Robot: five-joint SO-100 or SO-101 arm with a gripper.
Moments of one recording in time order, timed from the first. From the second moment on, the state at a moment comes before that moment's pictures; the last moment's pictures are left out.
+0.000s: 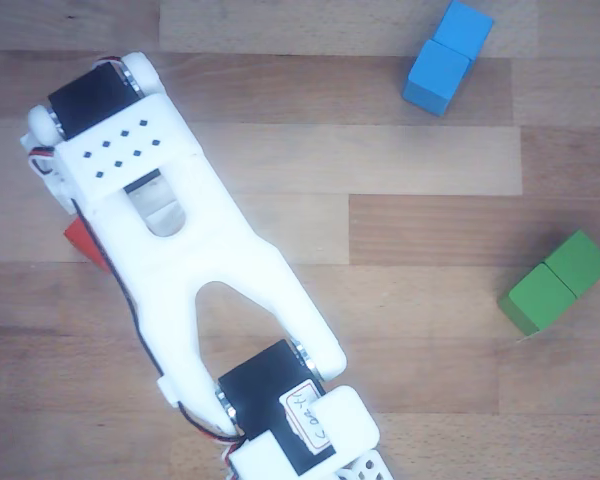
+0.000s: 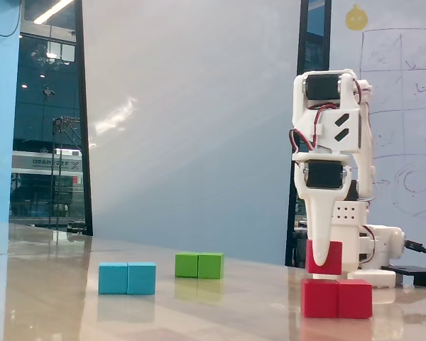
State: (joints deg) arm -35.3 90.8 101.4 78.8 -19.0
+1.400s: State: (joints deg) arm -36.9 88.6 101.4 78.8 -19.4
